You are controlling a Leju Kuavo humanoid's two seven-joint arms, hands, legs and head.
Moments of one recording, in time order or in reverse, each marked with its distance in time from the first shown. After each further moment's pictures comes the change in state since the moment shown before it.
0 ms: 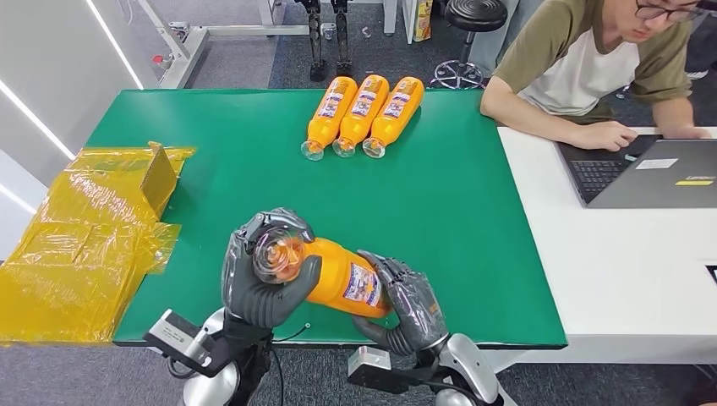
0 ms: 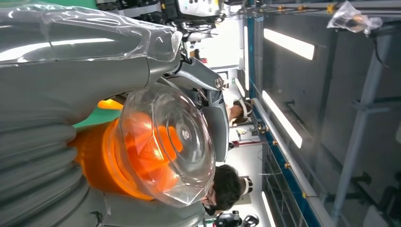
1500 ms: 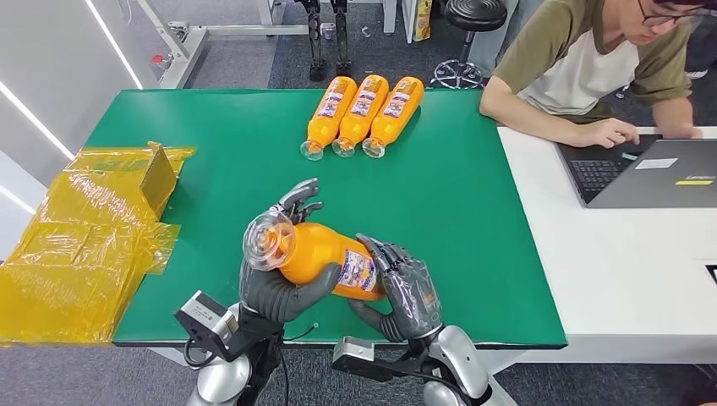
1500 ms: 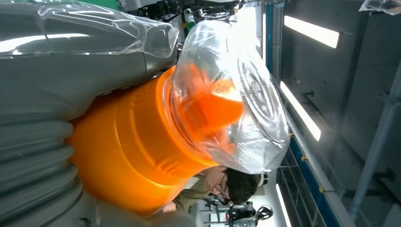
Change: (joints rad) left arm -0.018 -0.023 0.012 0.092 0.013 0.009 0.012; right arm -0.031 0.060 -0.013 0.044 0.185 -0.035 0.060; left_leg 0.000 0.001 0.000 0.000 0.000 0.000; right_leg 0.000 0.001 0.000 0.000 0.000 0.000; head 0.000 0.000
